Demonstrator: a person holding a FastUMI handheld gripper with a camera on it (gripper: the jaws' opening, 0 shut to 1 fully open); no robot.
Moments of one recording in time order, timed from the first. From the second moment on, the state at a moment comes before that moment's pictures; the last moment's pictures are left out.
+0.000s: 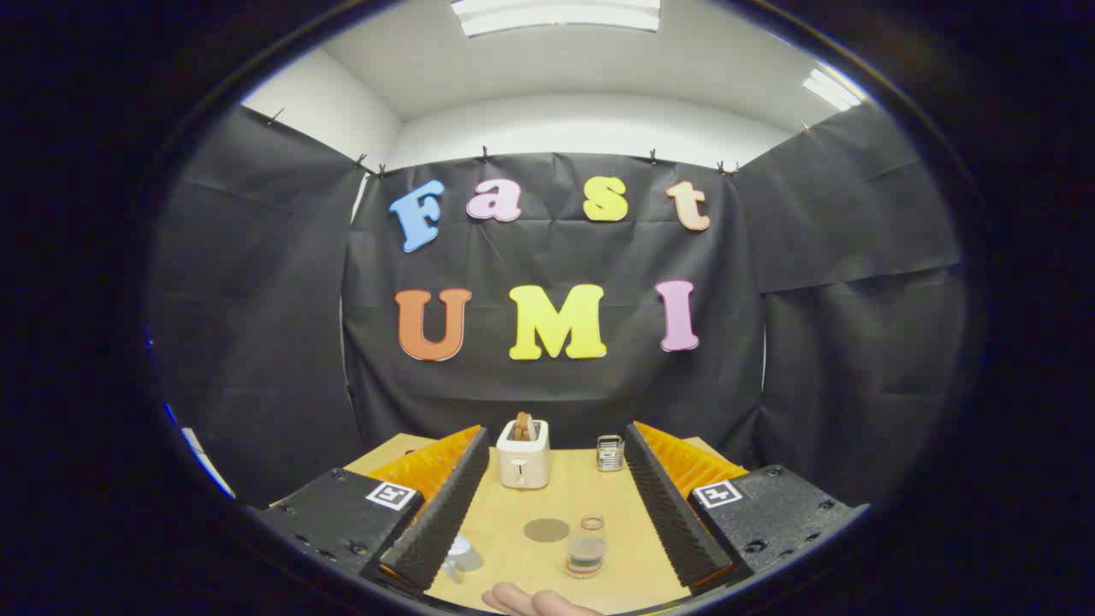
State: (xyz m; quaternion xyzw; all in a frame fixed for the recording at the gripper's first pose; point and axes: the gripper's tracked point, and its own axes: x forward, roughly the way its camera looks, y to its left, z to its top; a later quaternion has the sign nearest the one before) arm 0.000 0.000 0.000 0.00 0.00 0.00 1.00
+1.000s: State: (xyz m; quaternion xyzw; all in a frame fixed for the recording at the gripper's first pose) arm 0.018 -0.009 -0.011 -0.01 0.01 -0.03 1.00
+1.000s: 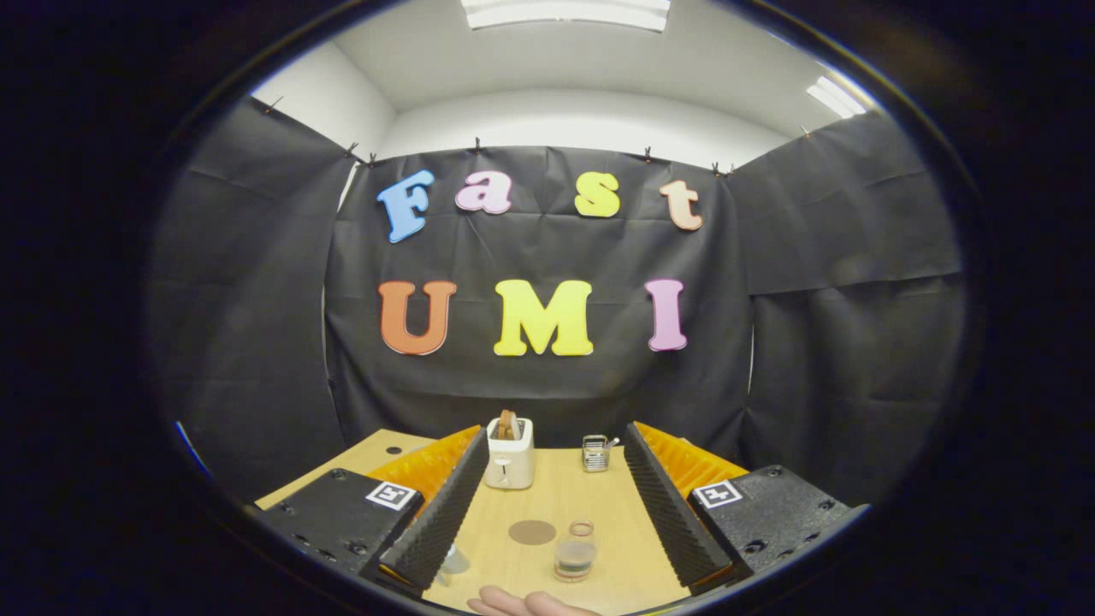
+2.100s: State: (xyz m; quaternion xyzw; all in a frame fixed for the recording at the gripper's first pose) arm 0.055 -0.037 -0.126 -0.01 0.01 -0.04 1.00
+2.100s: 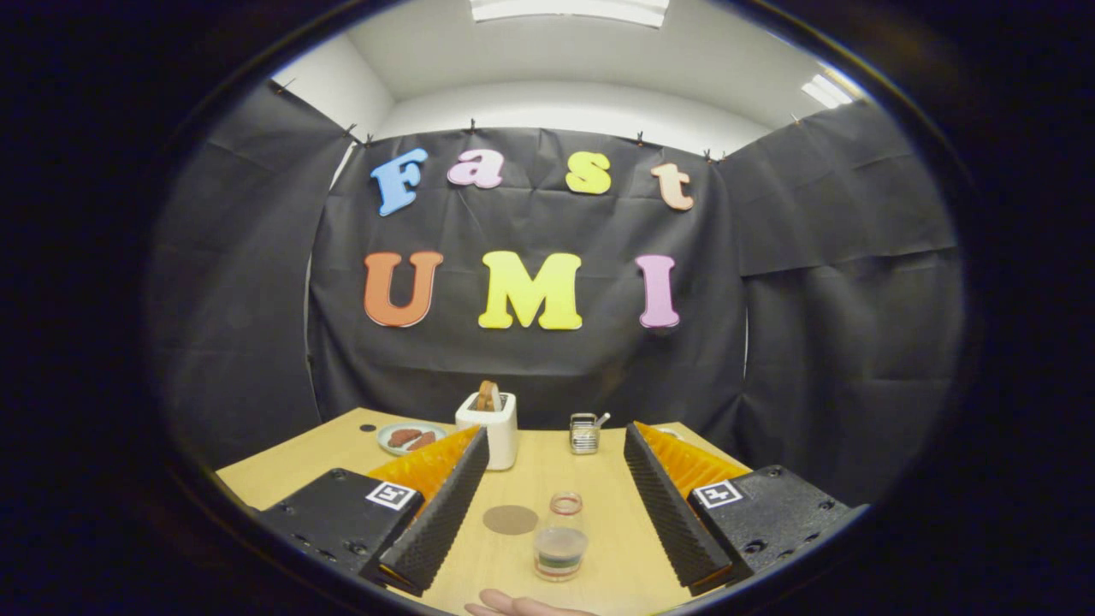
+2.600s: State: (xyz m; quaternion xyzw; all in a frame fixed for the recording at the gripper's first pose) arm 0.068 -0.058 -0.195 0.00 0.03 -0.06 1.00
